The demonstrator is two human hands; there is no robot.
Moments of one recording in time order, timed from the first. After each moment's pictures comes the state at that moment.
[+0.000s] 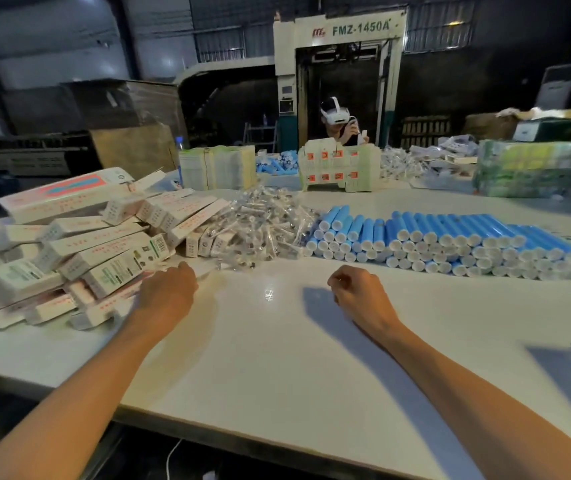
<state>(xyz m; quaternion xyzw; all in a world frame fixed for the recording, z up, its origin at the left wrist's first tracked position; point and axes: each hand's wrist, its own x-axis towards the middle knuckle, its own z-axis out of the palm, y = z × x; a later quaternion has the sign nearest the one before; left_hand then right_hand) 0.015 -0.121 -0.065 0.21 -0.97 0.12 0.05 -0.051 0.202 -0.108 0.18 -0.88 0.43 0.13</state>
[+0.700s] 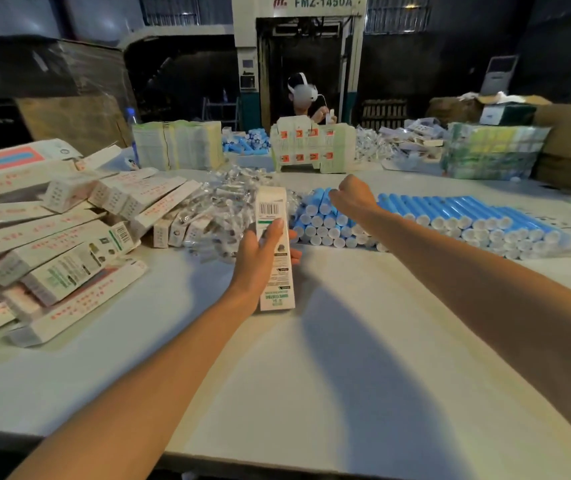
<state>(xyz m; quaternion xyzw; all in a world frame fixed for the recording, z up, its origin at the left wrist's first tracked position) -0.061 0.000 -0.088 -0.04 -0.68 -0.71 0.18 -0.202 0.177 -0.015 0.02 -0.93 0.34 0.13</state>
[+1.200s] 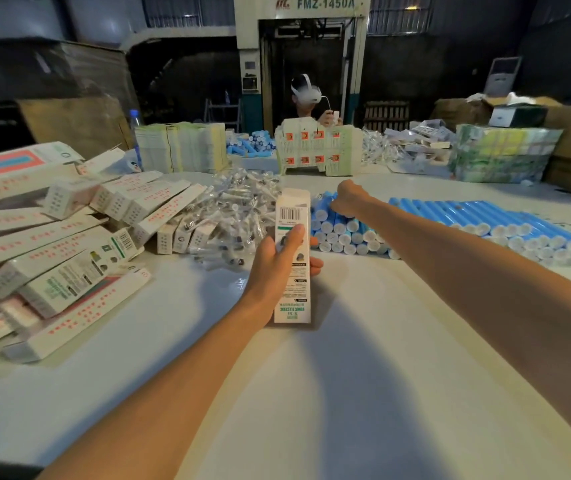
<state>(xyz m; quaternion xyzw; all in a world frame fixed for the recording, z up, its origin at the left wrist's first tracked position) -0.062 0.005 -0.087 -0.08 -0.66 -0.74 0.13 -0.250 0.155 -0.015 0.00 -0.98 0.20 0.06</state>
